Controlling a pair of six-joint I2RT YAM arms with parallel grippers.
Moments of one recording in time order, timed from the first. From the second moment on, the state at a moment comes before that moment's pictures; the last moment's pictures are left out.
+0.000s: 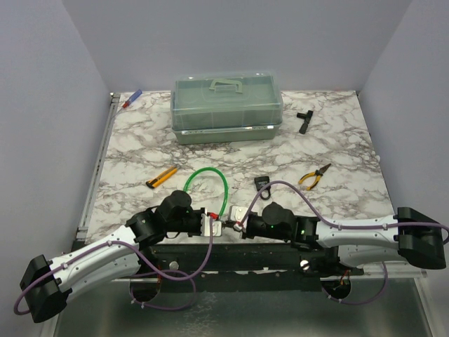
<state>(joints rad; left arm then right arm) -0.92 0.70 0.38 -0.28 0.42 0.66 1.29 1.14 0.46 0.37 0.00 -0.30</state>
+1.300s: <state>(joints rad) -0.92 0.65 0.38 -0.26 0.39 0.70 1.29 1.12 0.44 0.30 0.39 1.02</state>
